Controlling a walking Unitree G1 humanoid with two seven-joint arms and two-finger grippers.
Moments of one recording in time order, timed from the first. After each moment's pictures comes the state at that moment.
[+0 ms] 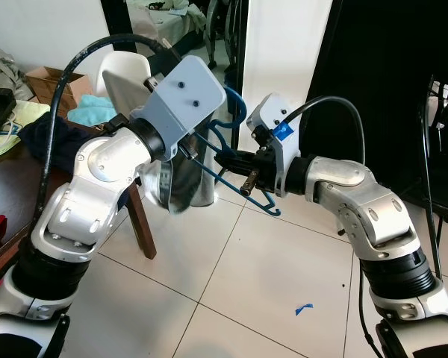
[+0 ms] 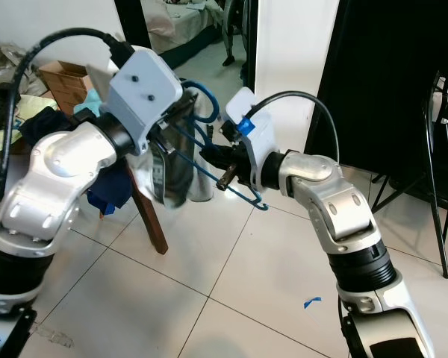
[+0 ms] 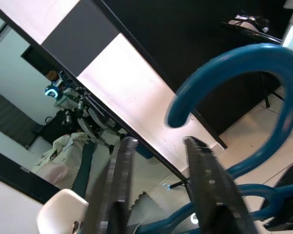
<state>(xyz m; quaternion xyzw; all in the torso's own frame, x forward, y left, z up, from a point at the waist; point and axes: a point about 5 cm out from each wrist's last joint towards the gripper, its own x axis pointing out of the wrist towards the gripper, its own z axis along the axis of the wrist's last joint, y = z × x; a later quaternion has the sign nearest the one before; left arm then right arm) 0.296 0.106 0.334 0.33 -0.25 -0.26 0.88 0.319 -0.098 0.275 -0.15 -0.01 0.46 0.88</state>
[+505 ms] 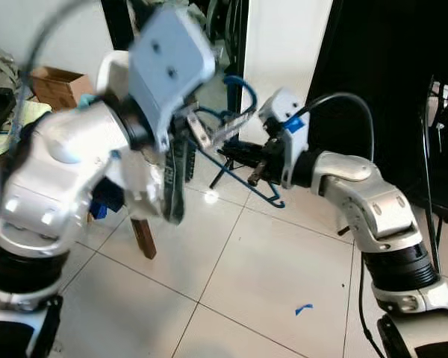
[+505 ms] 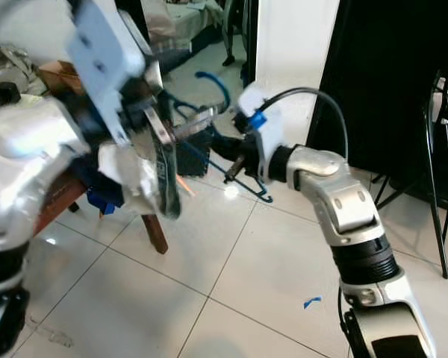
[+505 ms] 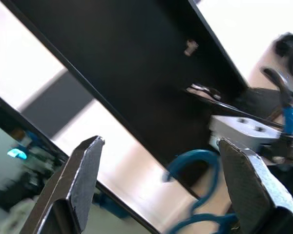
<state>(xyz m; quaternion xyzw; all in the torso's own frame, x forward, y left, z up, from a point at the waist) 0.256 0.115 0.397 0.29 -0.34 -0.34 0.82 0.334 -0.118 0.281 -0.14 -0.04 0.44 0.89</state>
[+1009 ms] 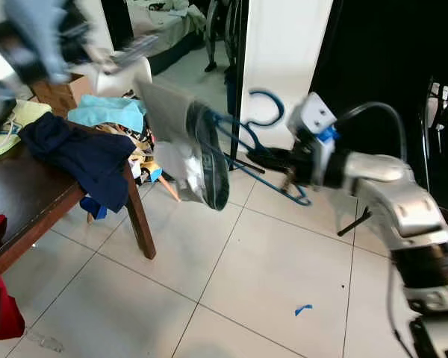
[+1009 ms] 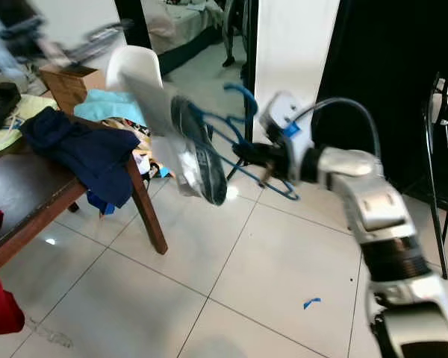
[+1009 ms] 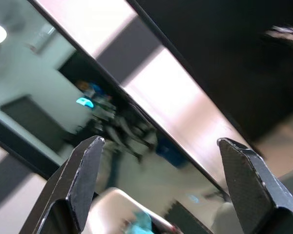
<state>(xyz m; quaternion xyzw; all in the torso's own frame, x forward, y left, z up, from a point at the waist) 0.281 0.222 0.413 0.34 -0.27 -0.23 0.87 0.326 -0.166 0.268 -0.24 -0.01 0.50 0.83</state>
